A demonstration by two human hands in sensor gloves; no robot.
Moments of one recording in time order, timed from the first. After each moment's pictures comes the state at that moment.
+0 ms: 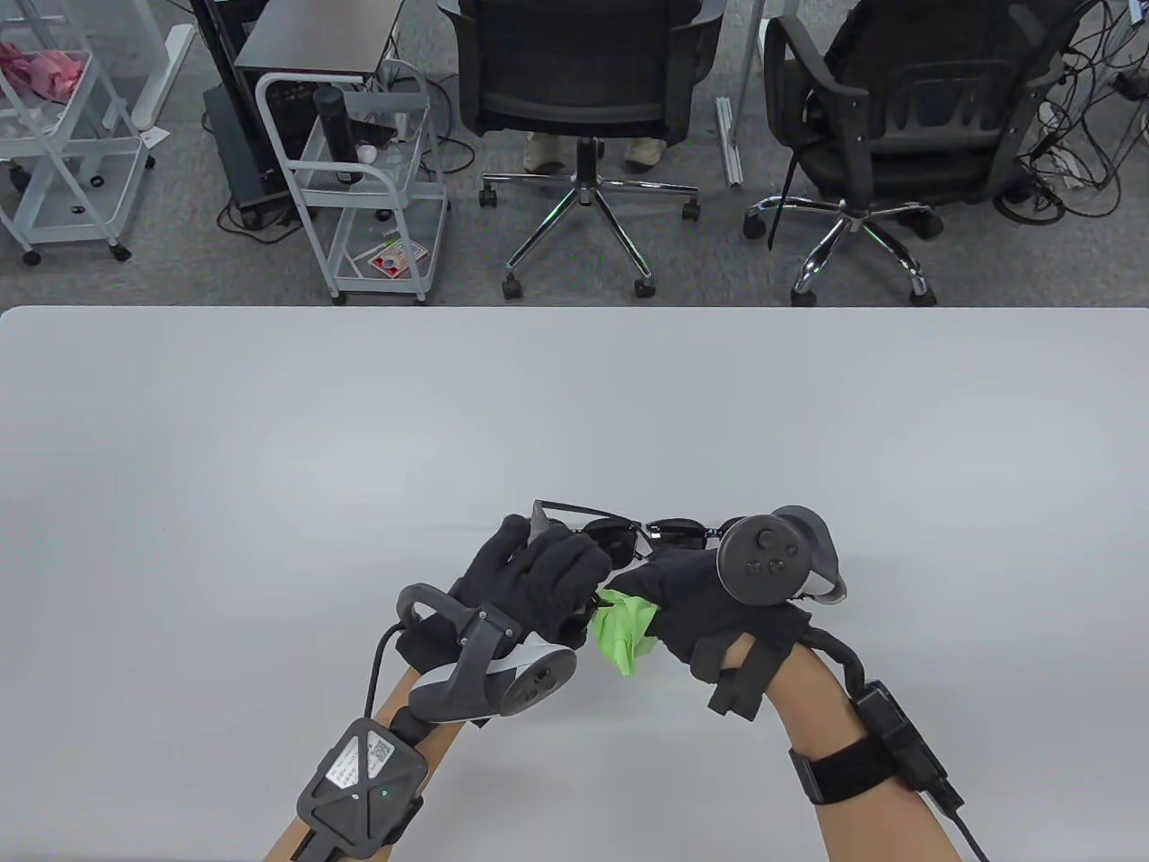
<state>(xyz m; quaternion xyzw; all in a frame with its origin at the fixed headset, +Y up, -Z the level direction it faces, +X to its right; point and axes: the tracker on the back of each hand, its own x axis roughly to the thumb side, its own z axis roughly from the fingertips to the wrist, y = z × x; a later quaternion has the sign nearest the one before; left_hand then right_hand) -0.108 -0.641 -0.245 0.22 -0.29 -0.06 0.93 0.111 -0.650 -0.293 0.38 0.04 0.85 0.36</state>
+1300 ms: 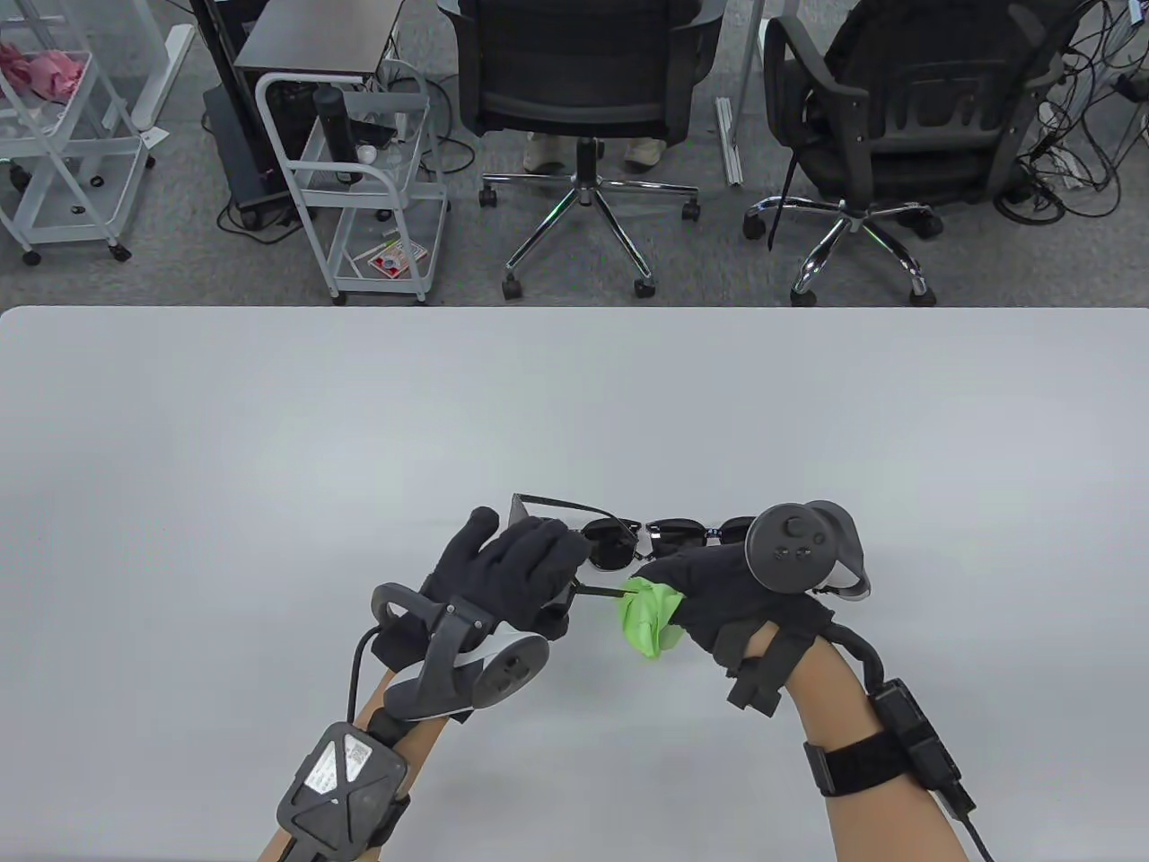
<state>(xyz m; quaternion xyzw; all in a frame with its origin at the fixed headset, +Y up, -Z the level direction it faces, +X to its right) -0.128 -0.633 -0.249 0.22 -0.25 -0.02 0.94 0.139 -0.662 -0.305 0.33 0.05 0.85 0.39</state>
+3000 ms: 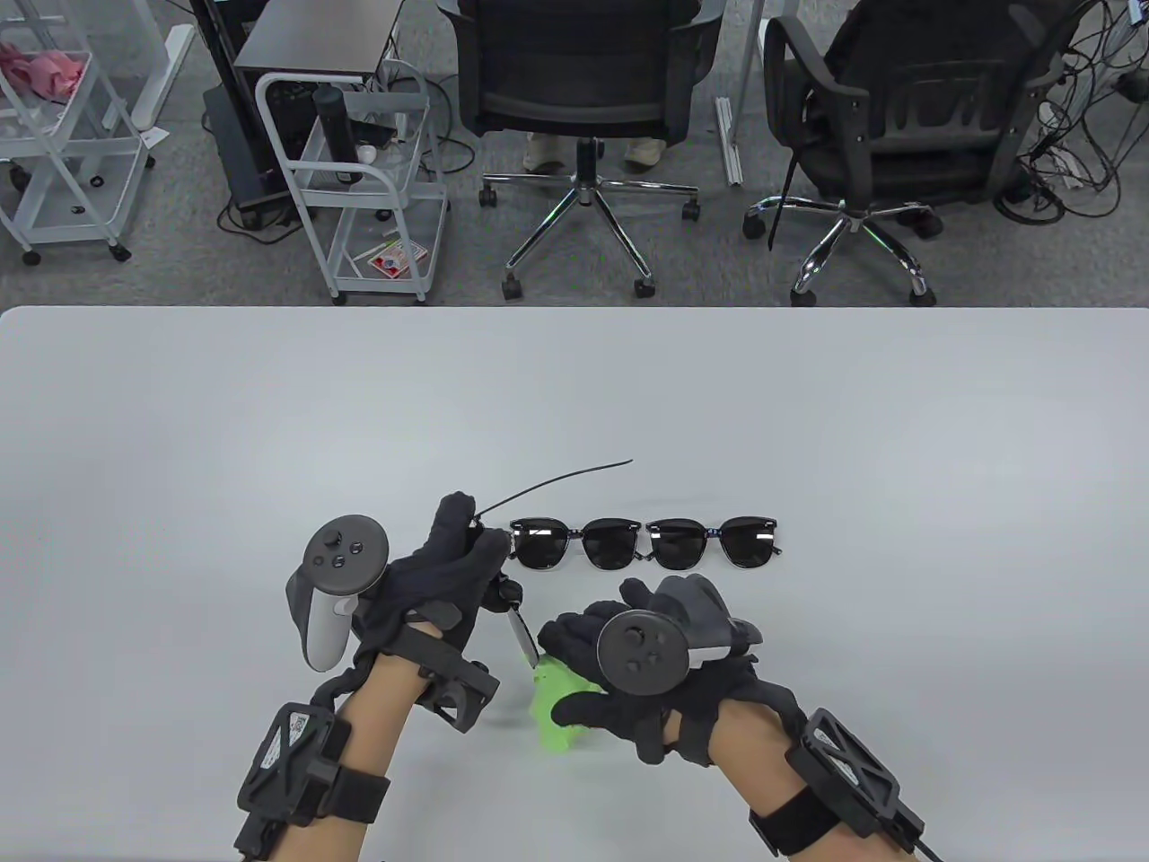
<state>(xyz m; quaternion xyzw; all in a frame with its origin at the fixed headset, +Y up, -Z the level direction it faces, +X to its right) -0.201 -0.684 -0.295 -0.11 -0.03 0.55 0.83 0.035 -0.674 -0.245 0.44 0.06 0.88 0.16</state>
